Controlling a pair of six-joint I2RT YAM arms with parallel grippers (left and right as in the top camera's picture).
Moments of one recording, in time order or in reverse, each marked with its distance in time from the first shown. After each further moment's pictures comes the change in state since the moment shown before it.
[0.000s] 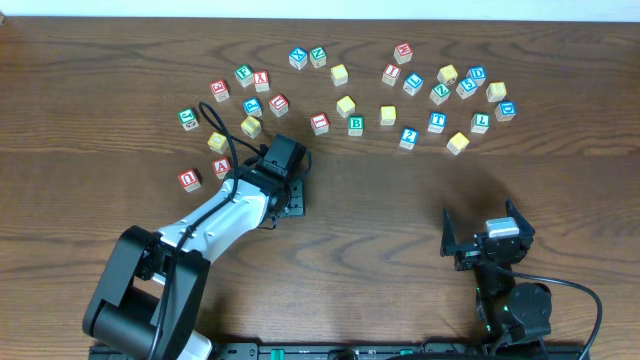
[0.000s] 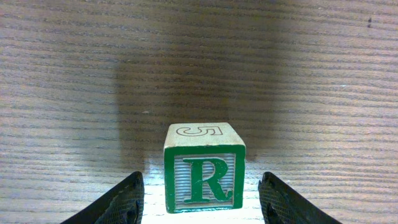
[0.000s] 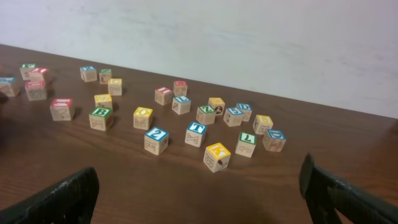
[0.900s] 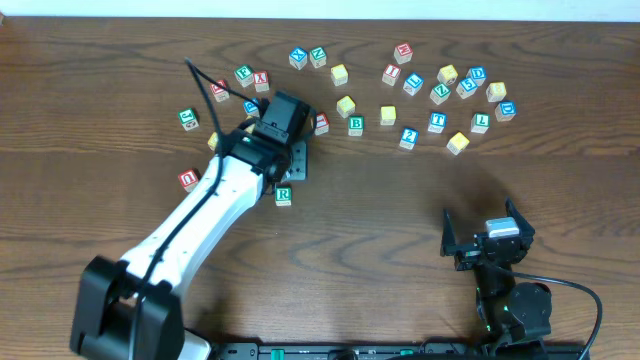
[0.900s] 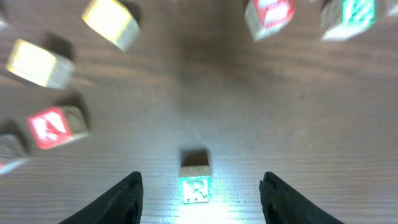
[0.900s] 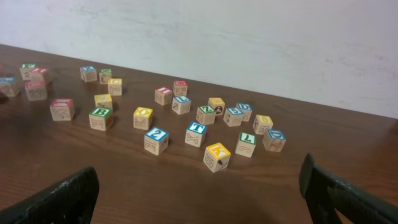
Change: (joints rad) left arm 0.000 -0.077 0.311 -0.238 -0.109 0.089; right arm 0.000 0.000 0.000 0.000 0.000 0.000
